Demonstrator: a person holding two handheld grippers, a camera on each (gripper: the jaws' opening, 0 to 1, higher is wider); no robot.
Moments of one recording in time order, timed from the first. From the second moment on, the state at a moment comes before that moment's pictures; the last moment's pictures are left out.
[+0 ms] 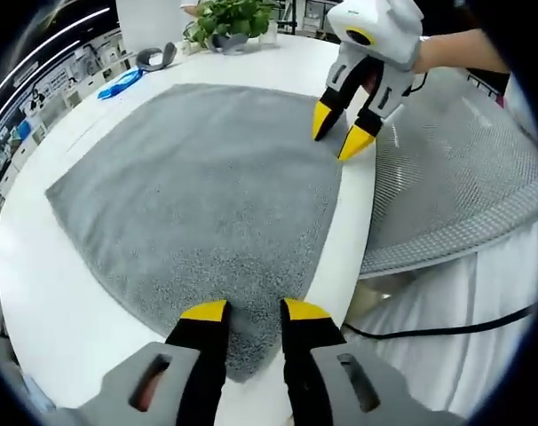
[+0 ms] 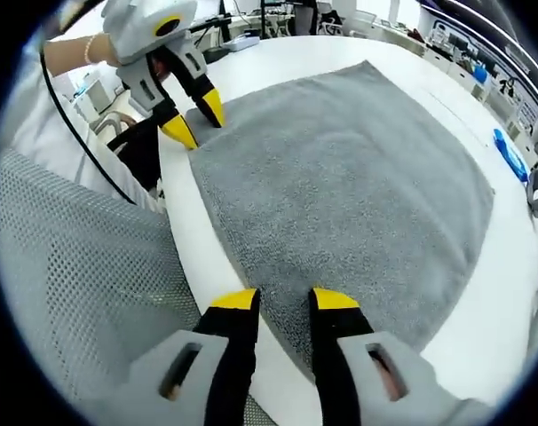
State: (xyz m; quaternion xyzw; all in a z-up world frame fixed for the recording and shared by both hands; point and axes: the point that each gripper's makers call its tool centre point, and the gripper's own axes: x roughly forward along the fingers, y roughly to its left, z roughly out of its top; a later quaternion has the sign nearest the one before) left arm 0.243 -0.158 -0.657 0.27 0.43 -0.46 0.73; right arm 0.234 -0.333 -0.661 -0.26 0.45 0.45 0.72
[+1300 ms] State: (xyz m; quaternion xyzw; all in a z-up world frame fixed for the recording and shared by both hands) left arm 0.236 -0.137 -0.657 0.34 0.39 -0.45 0.72; right arm 0.233 -0.426 -0.662 -0.38 0.46 0.39 0.70
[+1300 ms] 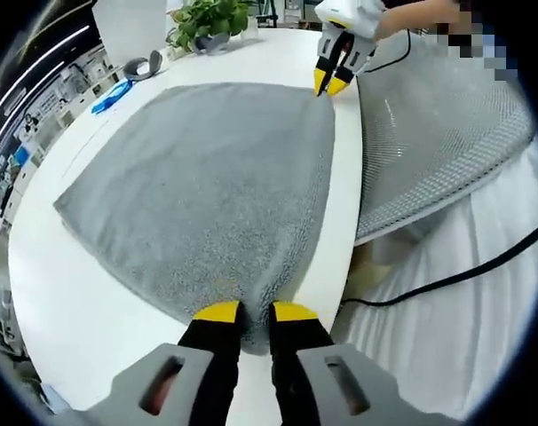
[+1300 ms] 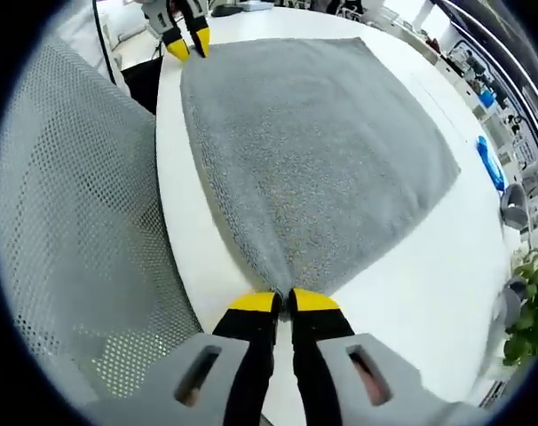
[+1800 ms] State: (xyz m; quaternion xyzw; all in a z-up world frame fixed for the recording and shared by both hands) left arm 0.236 -0.135 -0.632 0.29 0.40 -0.43 0.75; right arm 0.238 -0.425 -0.624 -0.33 0.46 0.35 0.75
